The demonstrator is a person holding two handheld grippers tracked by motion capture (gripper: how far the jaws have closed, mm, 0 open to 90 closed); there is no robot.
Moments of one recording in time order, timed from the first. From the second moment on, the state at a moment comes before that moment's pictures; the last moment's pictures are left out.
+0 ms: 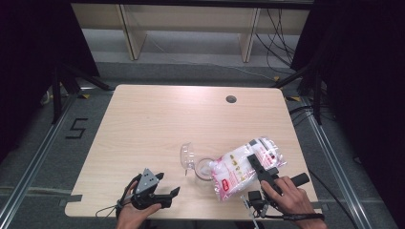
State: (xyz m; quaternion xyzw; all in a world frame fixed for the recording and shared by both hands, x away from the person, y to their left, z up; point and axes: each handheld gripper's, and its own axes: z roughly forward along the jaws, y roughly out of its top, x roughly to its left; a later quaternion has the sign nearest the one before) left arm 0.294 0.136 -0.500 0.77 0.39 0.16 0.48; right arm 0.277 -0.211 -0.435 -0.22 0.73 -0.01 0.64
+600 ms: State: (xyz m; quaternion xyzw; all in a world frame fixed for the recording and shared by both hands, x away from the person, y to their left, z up) left arm 0.294 0.137 -0.500 0.77 0.39 0.16 0.47; right arm 0.275 -0.211 -0.434 -0.21 0.73 -0.01 0.65
